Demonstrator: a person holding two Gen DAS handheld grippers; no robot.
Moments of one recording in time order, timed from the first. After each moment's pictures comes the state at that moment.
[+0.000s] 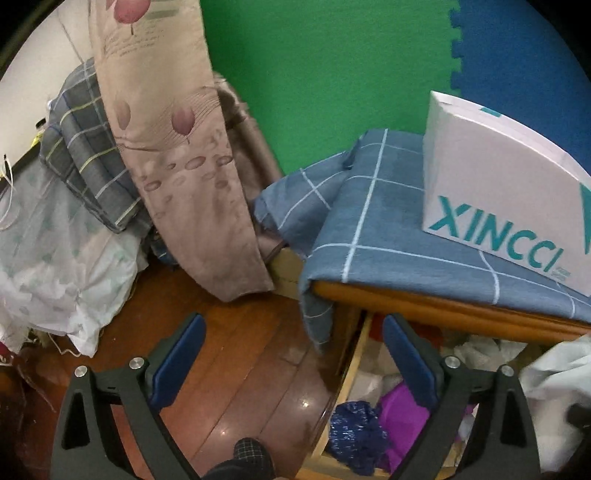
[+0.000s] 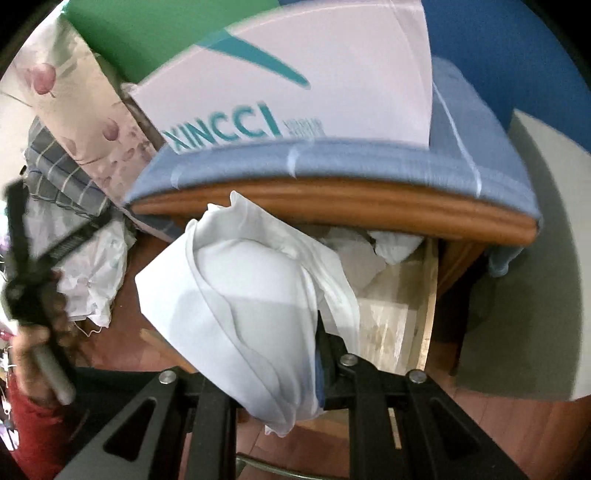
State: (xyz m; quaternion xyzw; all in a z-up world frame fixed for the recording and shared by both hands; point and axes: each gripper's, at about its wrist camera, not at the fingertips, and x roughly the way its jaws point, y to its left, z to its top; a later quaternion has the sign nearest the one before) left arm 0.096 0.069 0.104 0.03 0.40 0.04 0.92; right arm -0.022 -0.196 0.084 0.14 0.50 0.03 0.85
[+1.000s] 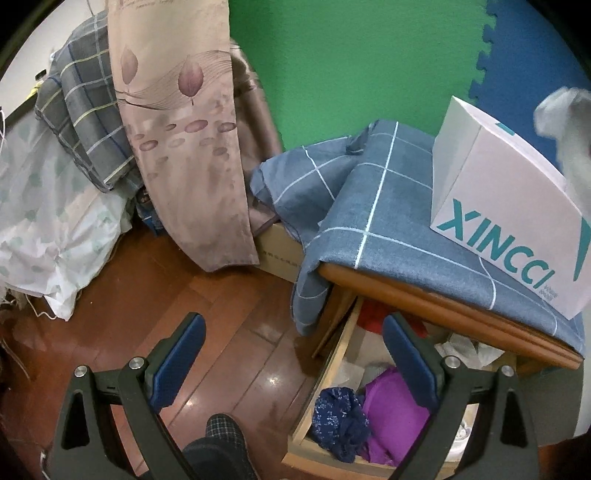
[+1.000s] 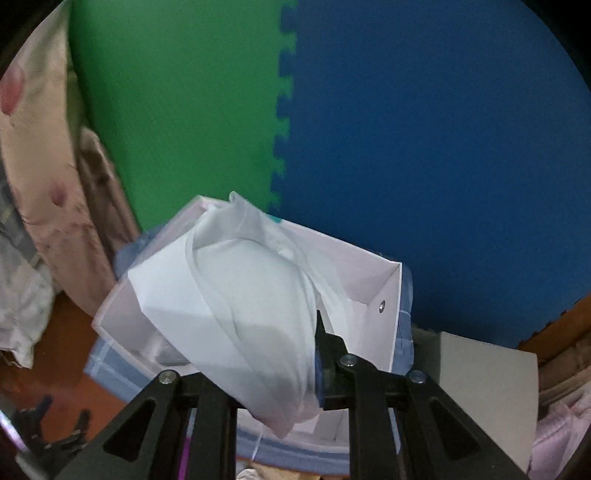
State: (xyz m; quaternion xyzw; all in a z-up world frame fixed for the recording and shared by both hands) left arm 0.095 0.093 0.103 -0.04 0.43 0.02 0.90; right arm 0.185 -0.196 0.269 -0.05 0.43 -0.11 0.90
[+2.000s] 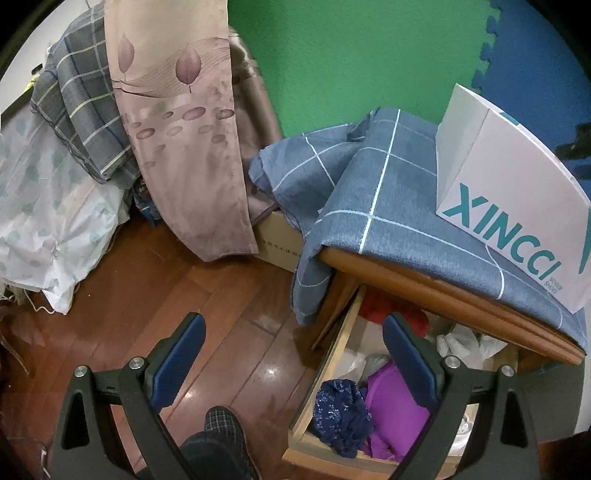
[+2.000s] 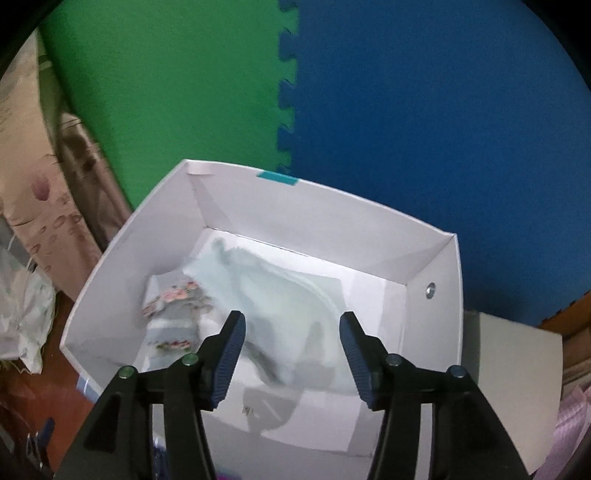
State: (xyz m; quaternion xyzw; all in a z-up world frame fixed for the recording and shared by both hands) left arm 0.098 0.087 0.091 -0.03 0.46 0.01 0.89; right arm 0.222 -0.196 0.221 0.00 0.47 -0.09 0.88
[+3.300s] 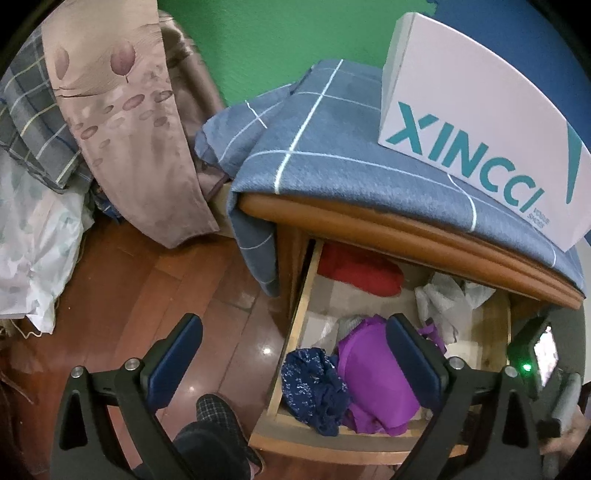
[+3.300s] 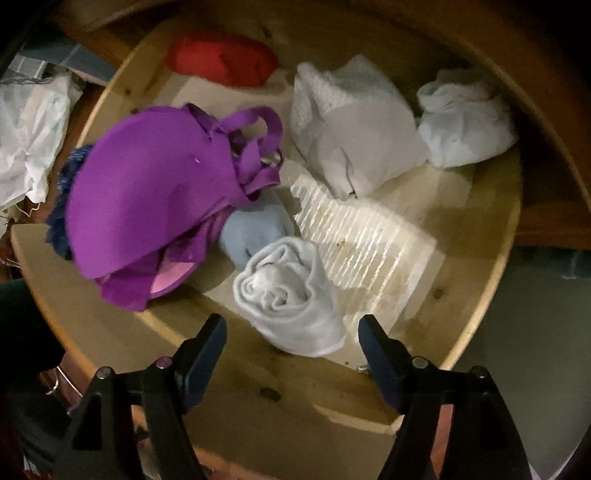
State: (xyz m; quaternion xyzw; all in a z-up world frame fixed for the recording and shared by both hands) left arm 0.094 0.051 0.065 0.01 0.50 -0.07 0.86; right arm 0.051 -0.168 -0.082 -0.01 0.73 0.05 0.68
